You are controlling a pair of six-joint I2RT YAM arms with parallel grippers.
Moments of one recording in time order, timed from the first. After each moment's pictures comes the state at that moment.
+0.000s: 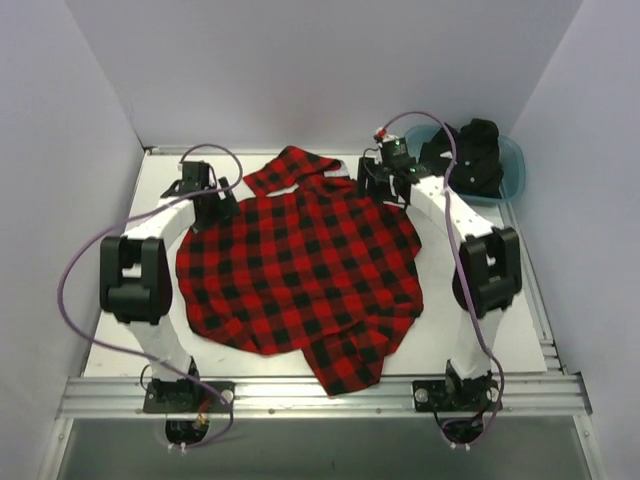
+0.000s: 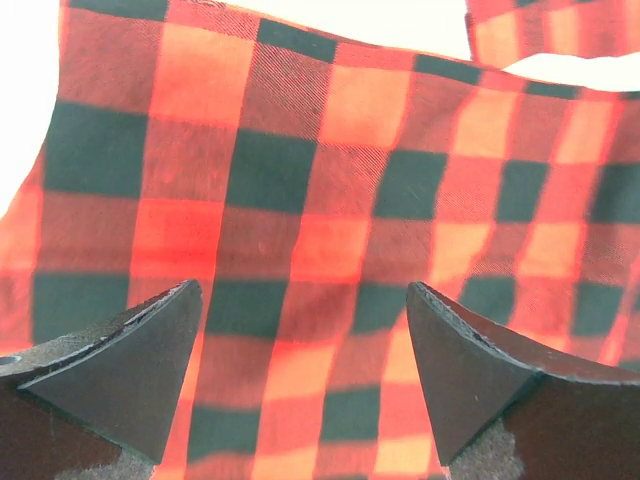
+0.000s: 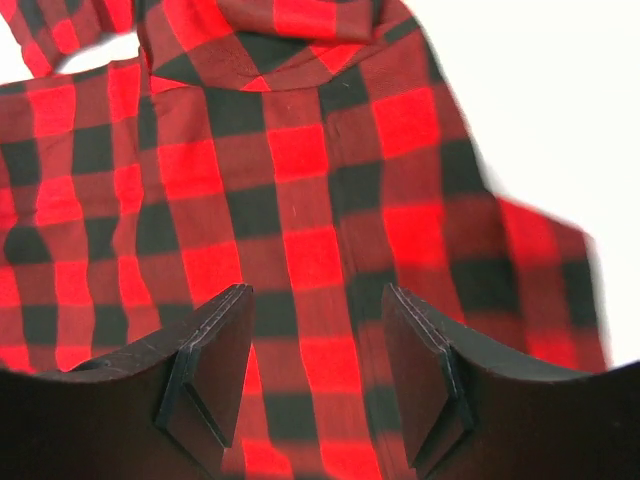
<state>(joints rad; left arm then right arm) -0.07 1.78 1.29 -0.40 -0.03 -0.50 0.34 1.85 1.55 -0.49 -0.04 0.31</state>
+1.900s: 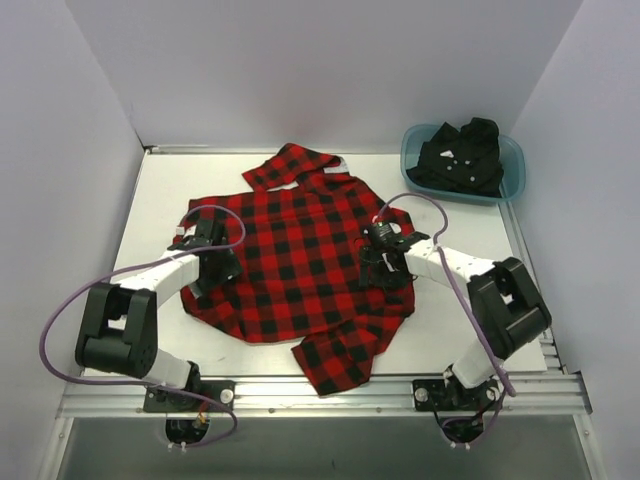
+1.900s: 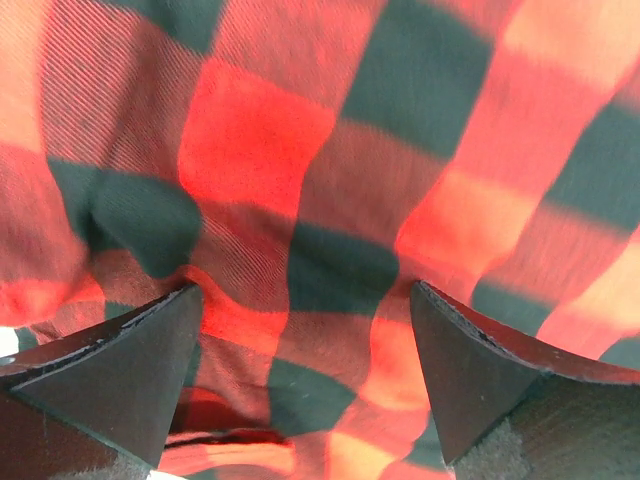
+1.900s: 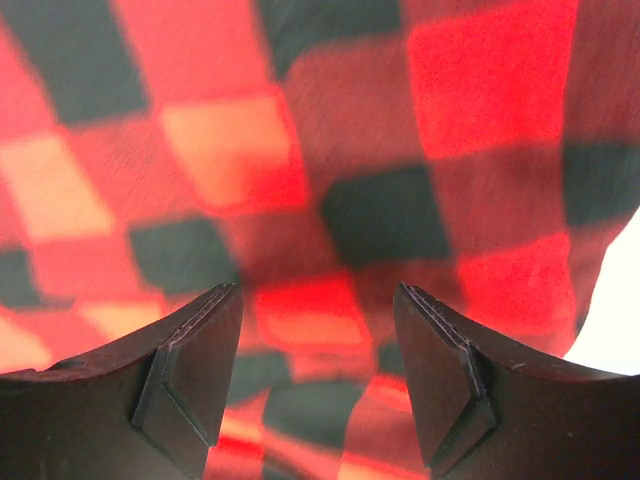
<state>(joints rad) -0.22 1.44 0.74 -0.47 -0.22 -0.74 0.54 1.59 0.89 -0.52 0.09 0.51</state>
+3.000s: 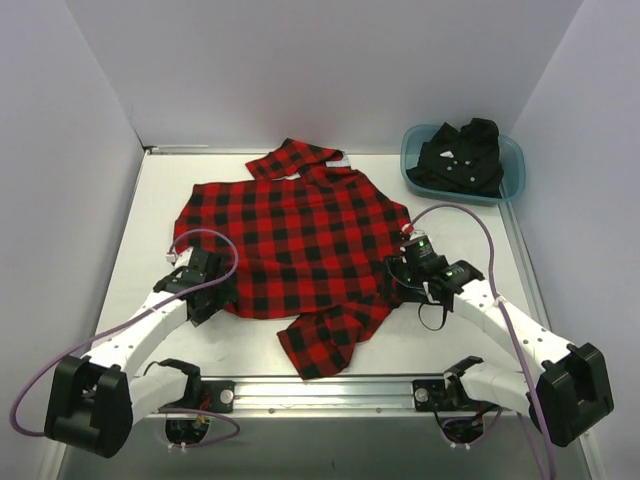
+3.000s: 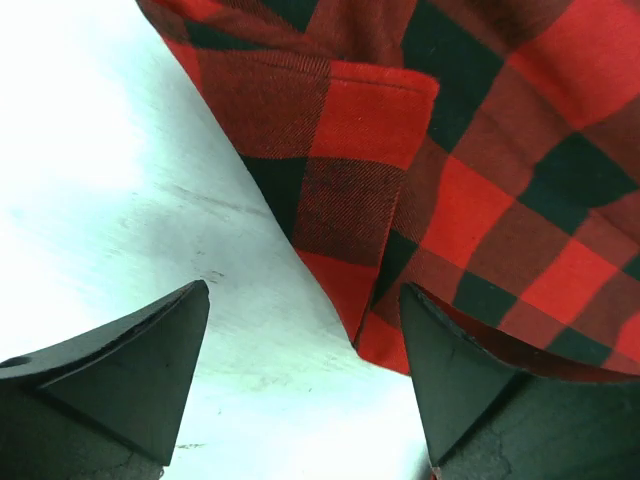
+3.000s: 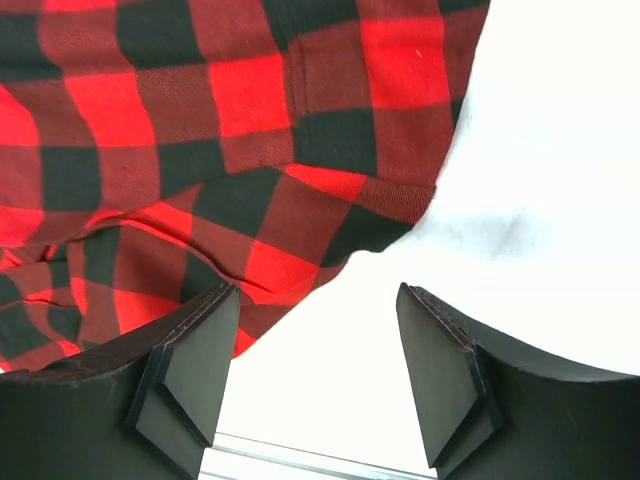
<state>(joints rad) -0.29 1.06 0.57 -0.63 -0.23 -0.88 0.51 1.11 0.70 -0.62 0.06 0.47</state>
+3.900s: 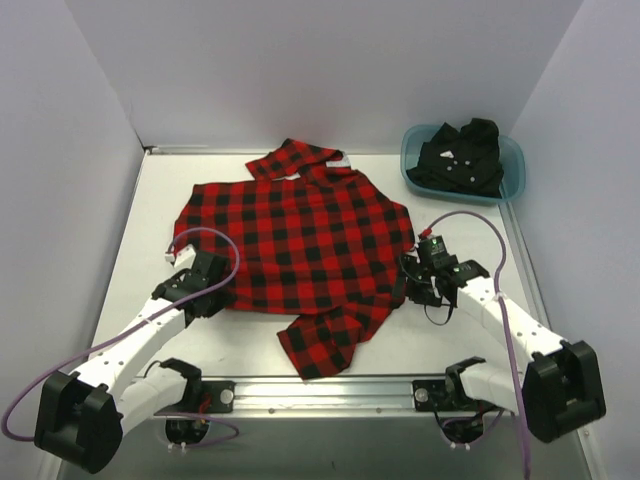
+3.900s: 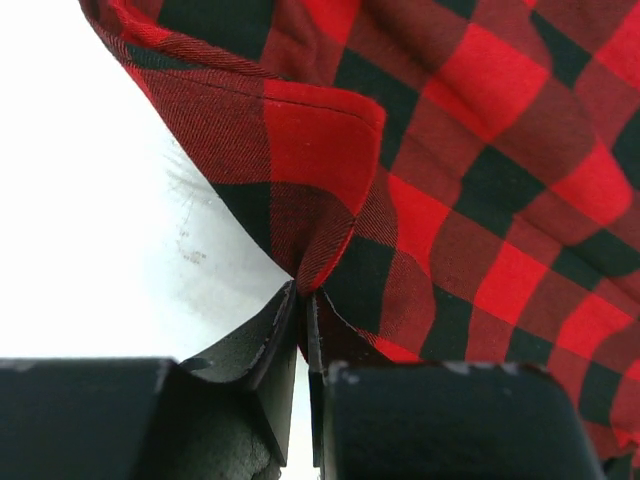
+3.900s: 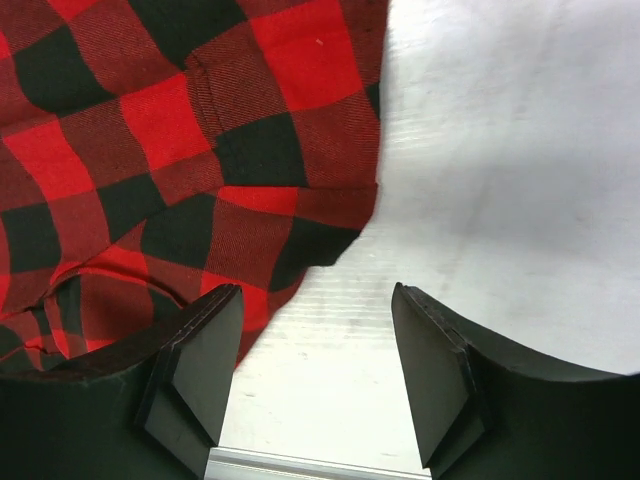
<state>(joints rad) -0.39 1.01 0.59 -0.67 -0.33 -0.98 0.36 1.13 0.65 -0.61 0.00 0.52</state>
